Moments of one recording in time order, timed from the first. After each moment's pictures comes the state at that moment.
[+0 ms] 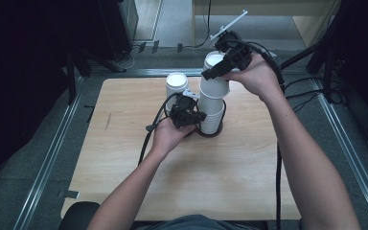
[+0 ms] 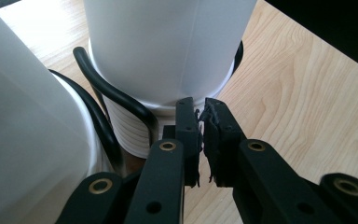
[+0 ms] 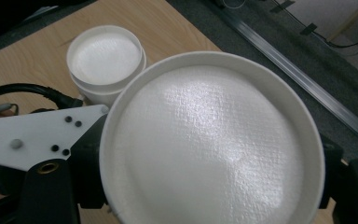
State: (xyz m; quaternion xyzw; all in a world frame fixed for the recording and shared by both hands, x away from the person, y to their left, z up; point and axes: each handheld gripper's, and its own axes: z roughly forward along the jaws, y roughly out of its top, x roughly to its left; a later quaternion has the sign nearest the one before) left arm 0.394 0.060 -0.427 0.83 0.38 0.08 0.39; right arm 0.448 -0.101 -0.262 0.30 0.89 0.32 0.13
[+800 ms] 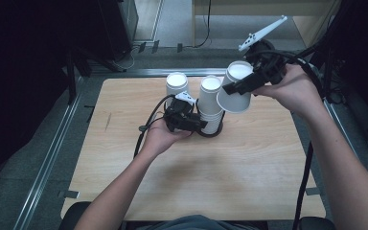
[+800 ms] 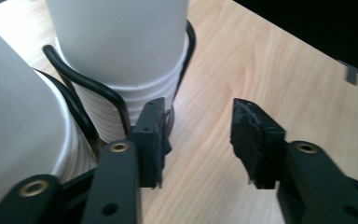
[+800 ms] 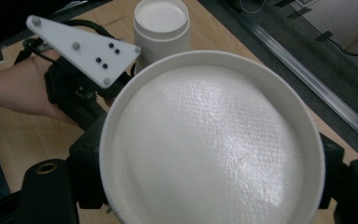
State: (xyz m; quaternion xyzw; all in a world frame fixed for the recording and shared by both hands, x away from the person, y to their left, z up) left arm 0.377 0.075 -0.416 0.85 0.33 0.05 0.41; right arm 0.383 -0.156 -0.240 0.26 0.90 0.34 0.12
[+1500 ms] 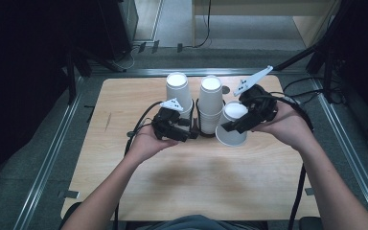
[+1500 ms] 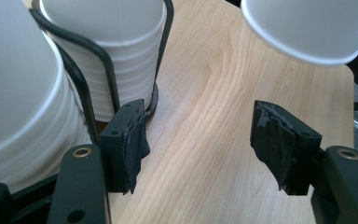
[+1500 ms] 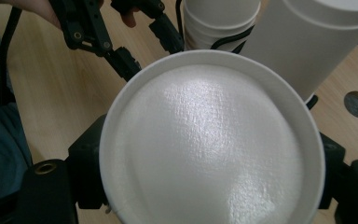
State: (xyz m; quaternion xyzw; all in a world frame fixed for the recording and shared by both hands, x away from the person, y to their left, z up) left arm 0.358 0.109 -0.426 0.86 0.29 0.02 0.43; right arm 0.354 -0.160 -0.323 0.21 0.92 0.32 0.06
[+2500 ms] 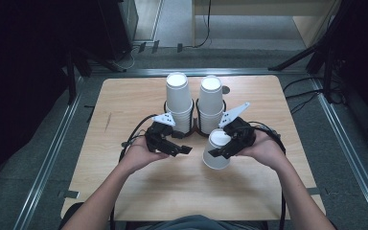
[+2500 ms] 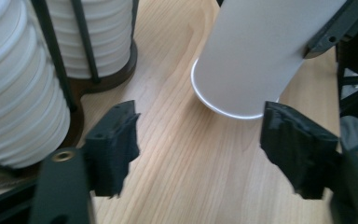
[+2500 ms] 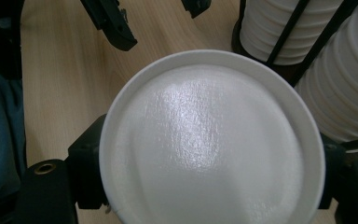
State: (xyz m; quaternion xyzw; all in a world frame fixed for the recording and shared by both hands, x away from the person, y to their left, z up) left arm 0.341 0.131 -0.460 0.87 0.26 -0.01 0.42; right arm 0.349 -0.139 -0.430 0.16 0.92 0.34 -0.01
